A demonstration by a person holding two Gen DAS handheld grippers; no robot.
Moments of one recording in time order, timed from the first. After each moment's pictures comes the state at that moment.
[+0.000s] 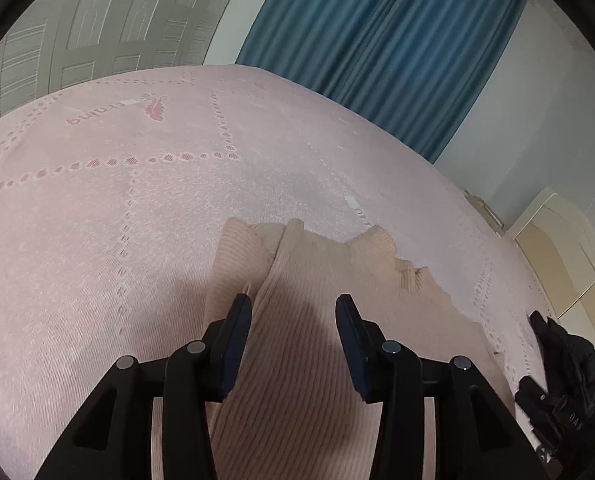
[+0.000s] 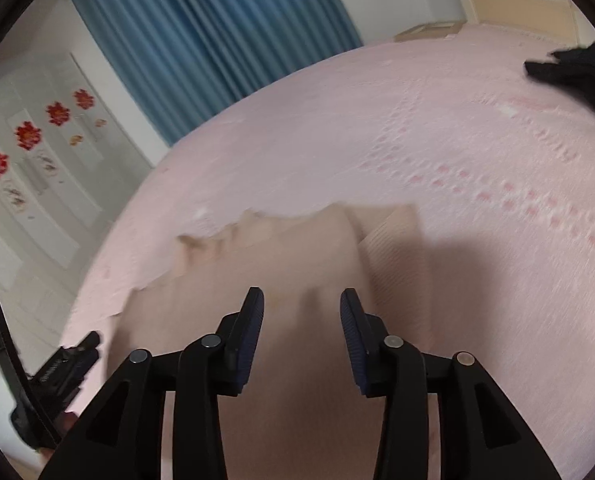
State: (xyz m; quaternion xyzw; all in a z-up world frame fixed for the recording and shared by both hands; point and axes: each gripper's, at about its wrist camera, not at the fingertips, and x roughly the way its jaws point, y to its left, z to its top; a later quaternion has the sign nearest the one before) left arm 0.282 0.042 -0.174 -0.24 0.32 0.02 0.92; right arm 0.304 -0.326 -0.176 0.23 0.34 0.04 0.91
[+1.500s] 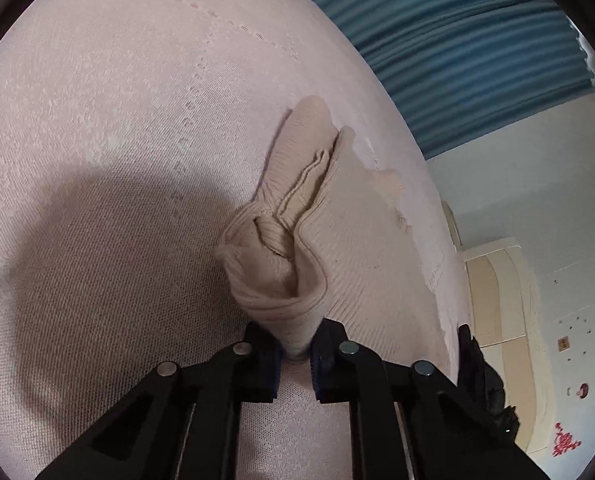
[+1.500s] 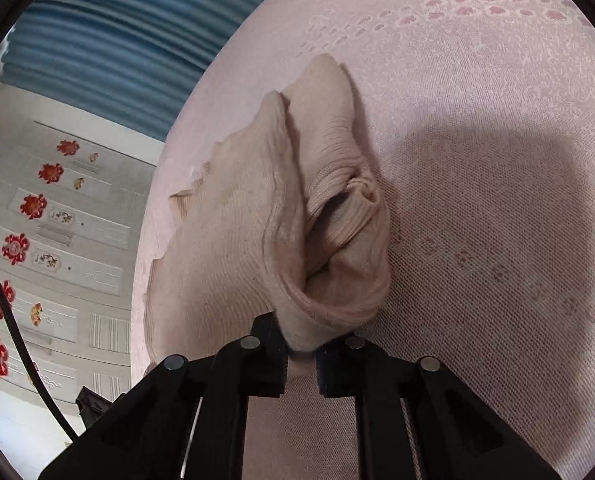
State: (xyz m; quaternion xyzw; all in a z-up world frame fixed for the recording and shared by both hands) left arm 0.247 0.078 -0.247 -0.43 0.39 -0.04 0.81; right arm 0.258 -0.372 -0.249 0.40 0.42 0.07 0.81
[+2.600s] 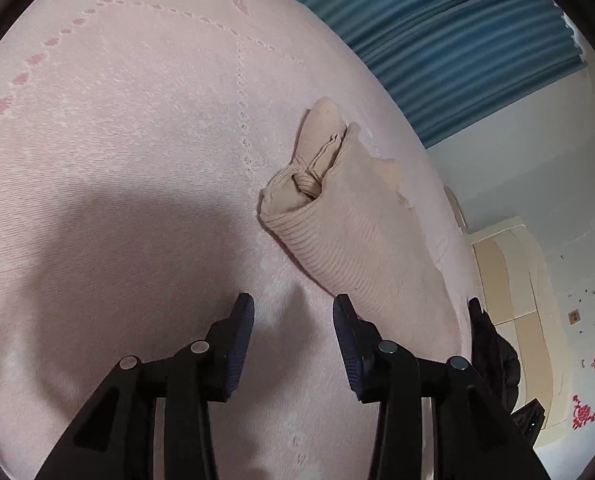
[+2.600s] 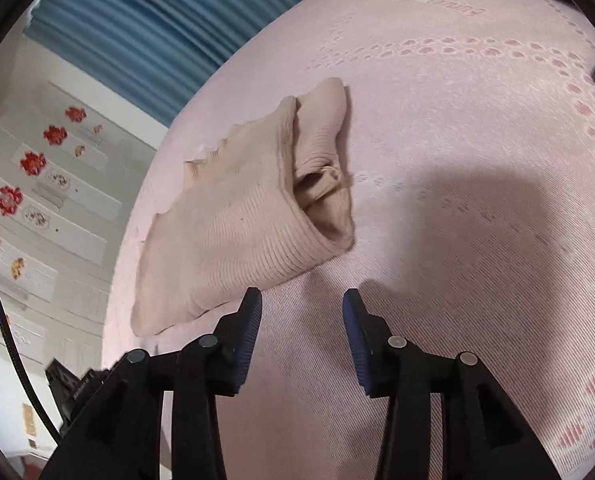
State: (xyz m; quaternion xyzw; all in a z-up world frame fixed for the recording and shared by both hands) left arm 0.177 0.099 -0.241 -0.41 0.40 -0.04 0.82; right arm 0.171 -0.362 -0.222 0.33 0.42 0.06 0.84
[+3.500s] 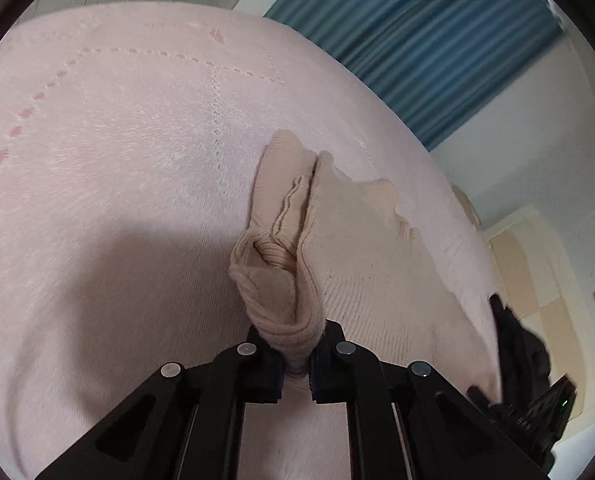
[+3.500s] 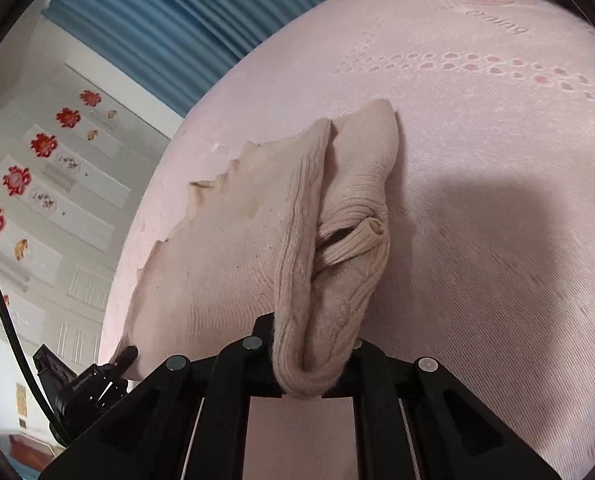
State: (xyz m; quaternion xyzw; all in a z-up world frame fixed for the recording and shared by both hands) left arm 0.162 0.061 -0.216 -0.33 0.37 -0.01 0.87; right arm 0.198 -0.357 -0.218 0.31 0.41 0.09 0.85
